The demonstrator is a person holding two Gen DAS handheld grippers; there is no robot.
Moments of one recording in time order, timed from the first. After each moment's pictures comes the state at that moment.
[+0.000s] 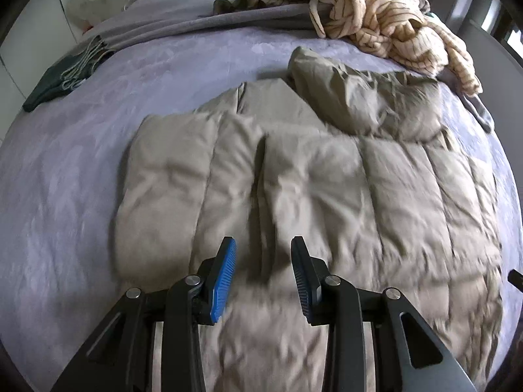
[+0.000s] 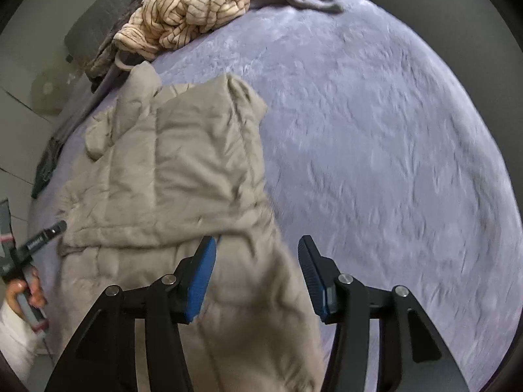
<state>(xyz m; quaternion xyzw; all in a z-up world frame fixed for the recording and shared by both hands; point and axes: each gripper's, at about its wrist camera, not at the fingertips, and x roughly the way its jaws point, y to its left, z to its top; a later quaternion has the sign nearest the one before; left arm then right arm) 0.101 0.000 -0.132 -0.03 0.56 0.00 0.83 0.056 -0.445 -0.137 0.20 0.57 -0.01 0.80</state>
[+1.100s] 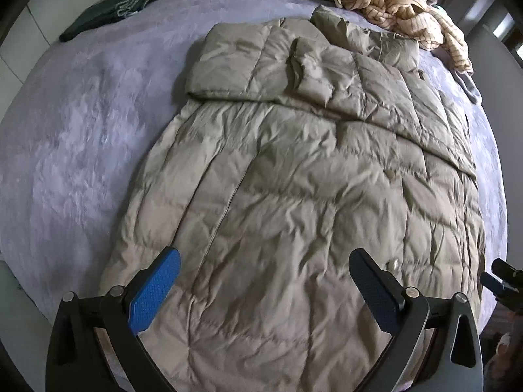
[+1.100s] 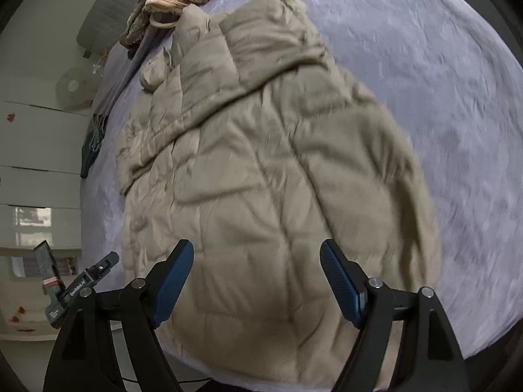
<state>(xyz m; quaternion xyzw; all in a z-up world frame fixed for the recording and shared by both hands) -0.073 0.028 -0.105 -0.08 0.62 0.02 0.78 -0.057 -0.380 -0.116 0.32 0.62 0.06 0.72</state>
